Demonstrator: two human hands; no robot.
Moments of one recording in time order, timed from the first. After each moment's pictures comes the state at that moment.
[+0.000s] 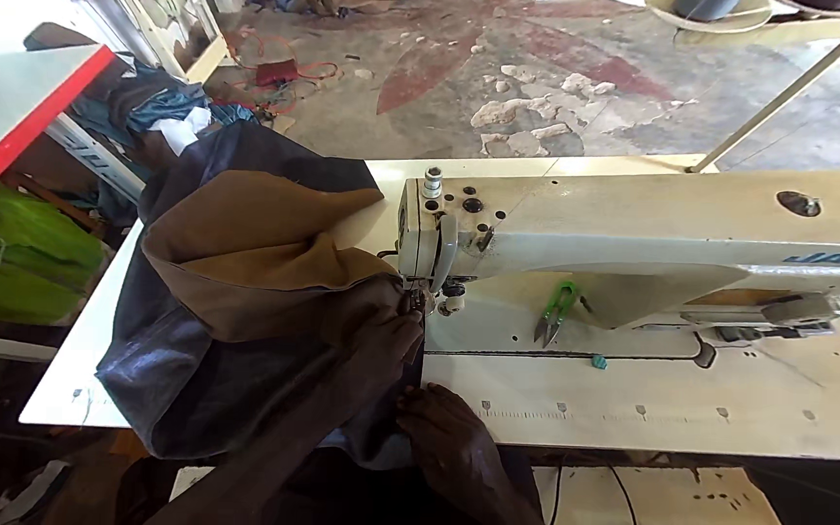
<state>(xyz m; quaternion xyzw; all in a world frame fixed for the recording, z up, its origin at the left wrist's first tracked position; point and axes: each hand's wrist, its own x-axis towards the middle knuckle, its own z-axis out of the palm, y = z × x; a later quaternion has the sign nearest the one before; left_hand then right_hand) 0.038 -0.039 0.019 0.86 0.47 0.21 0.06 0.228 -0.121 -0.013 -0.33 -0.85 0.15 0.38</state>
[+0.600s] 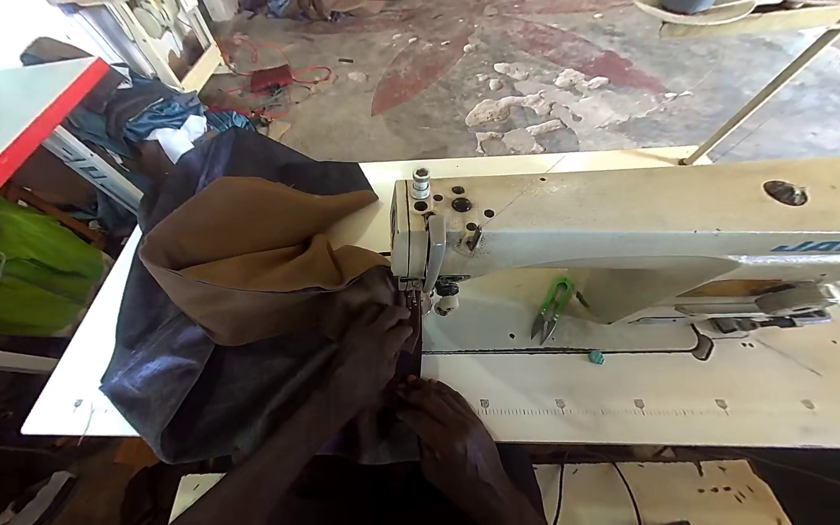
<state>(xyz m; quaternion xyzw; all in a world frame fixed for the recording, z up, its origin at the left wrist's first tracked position) 0.036 -0.042 0.018 0.83 0.51 0.20 0.06 0.225 -0.119 -0.009 -0.36 -0.85 0.13 0.36</state>
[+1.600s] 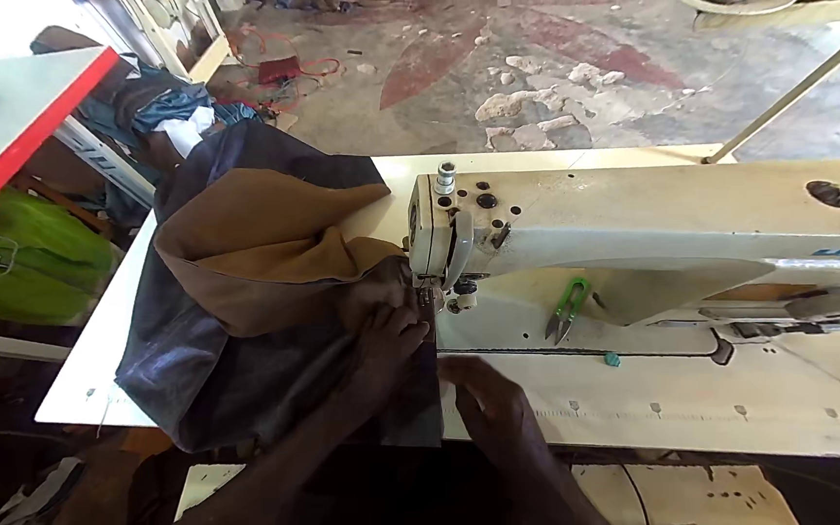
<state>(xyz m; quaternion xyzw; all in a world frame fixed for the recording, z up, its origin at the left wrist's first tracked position) 0.040 -0.047 0.004 0.82 0.51 0.23 0.03 0.253 -0.089 0.011 -0.42 -0.79 0.25 0.36</state>
